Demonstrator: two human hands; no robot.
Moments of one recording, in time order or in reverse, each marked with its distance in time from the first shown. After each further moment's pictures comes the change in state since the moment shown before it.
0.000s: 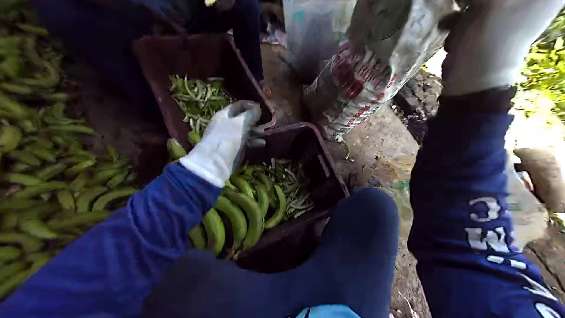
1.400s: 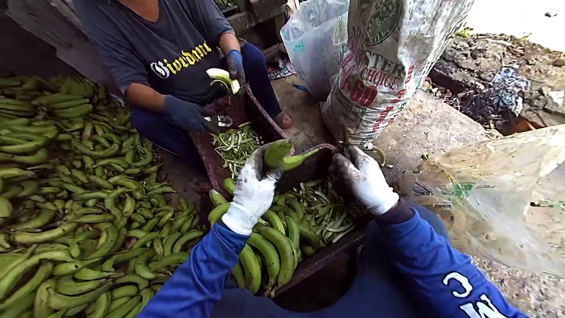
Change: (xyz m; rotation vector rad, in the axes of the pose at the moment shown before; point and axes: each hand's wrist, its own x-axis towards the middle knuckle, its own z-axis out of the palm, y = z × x) left_hand 0.000 -0.008 0.012 0.617 0.014 0.513; right_hand -0.201 0.065 0.056 0.035 -0.551 0.443
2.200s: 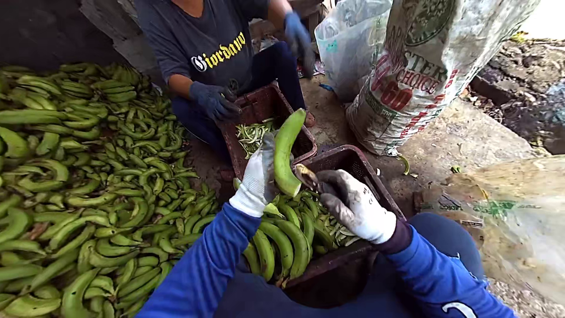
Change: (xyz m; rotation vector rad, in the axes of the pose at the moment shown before) left_hand 0.011 -0.003 -0.029 -0.788 0.045 -0.338; right_hand -0.034 -0.022 0.054 -0.020 -0.215 -0.528
